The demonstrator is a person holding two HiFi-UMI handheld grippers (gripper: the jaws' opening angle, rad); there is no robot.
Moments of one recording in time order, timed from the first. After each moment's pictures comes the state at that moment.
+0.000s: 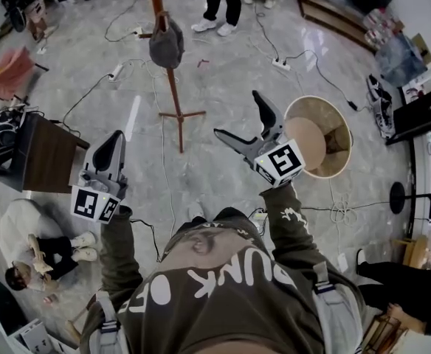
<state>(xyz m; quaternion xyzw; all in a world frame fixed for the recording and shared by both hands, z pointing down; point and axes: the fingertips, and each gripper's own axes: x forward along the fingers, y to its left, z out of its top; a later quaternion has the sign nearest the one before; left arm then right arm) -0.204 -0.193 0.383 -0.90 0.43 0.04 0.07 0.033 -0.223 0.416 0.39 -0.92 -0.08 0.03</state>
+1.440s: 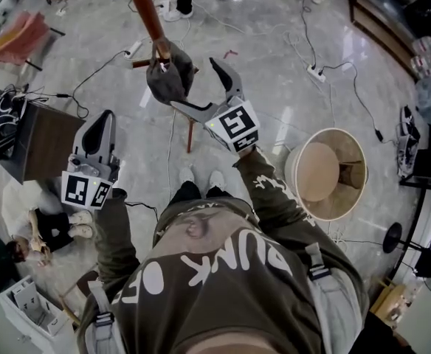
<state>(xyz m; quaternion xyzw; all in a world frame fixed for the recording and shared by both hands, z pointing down) -0.193 -0.457 0.392 -0.85 0.52 -0.01 0.07 -0.060 -0.552 0.464 0.28 -0.96 -0.03 0.04</state>
